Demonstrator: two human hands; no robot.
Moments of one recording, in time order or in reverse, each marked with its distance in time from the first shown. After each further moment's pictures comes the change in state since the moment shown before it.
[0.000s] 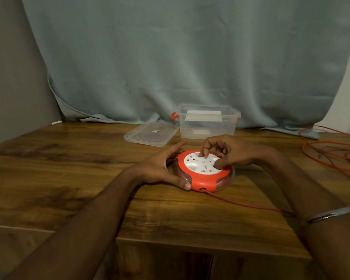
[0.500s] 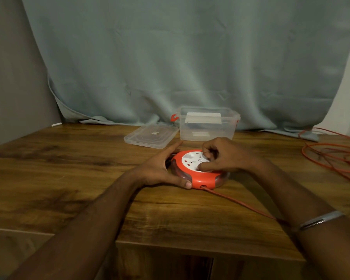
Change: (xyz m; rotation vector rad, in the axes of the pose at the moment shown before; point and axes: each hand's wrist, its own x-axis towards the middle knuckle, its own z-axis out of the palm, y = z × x) left_hand 0.002 -0.002 0.001 0.028 0.077 0.025; right_hand 0.000 -0.017 0.020 -0.266 0.216 0.051
